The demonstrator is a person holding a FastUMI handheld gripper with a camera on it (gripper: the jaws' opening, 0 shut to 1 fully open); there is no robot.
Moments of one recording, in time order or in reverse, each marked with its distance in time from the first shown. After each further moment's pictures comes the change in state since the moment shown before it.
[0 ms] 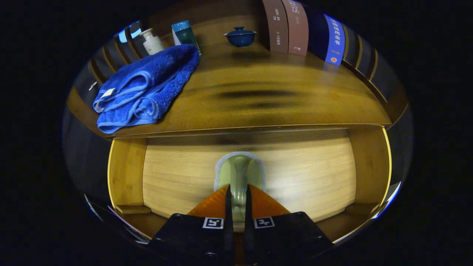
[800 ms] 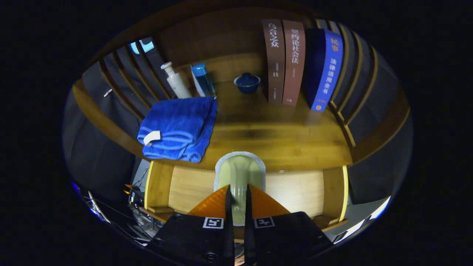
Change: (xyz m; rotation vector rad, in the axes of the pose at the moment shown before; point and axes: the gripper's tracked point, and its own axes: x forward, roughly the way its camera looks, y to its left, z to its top) arm -0.101 -0.005 0.108 -0.043 -0.119 0.038
